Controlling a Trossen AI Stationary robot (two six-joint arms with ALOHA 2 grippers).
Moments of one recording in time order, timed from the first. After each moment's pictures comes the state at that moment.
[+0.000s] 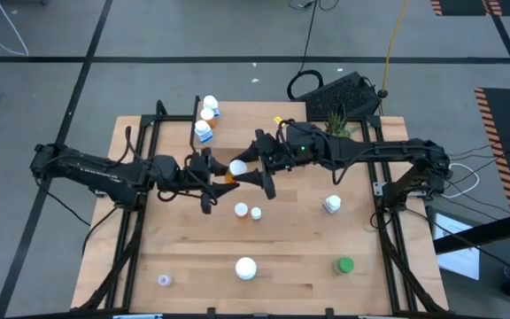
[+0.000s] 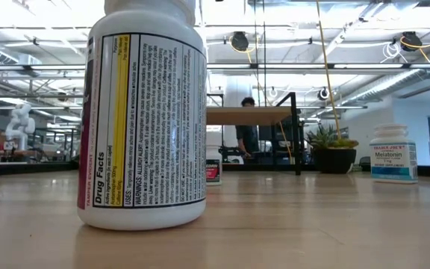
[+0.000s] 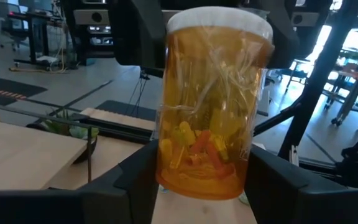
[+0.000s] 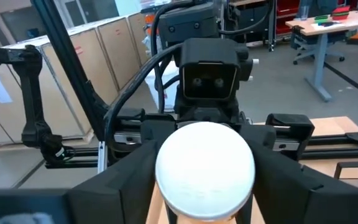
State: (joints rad) left arm -0.10 1.10 0.73 0.38 -0.15 -0.18; right arm -0.04 1.61 1.47 -0.01 -0.24 0.17
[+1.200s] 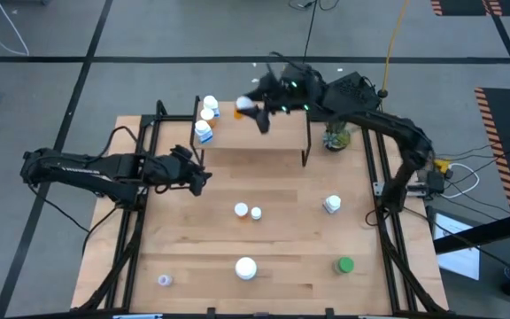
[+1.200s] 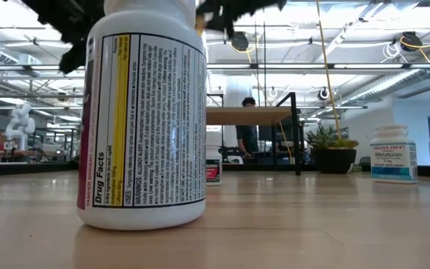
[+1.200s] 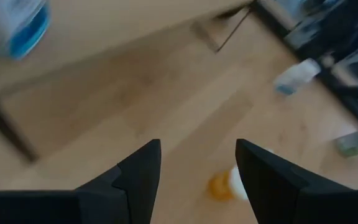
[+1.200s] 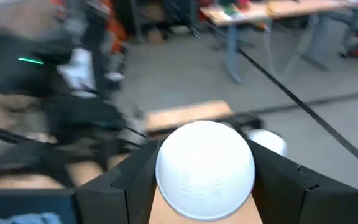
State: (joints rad) left arm -0.03 0.89 0.73 -0.50 -0.35 -0.80; right arm -0.45 1.77 1.74 -0.25 -0.32 0.02
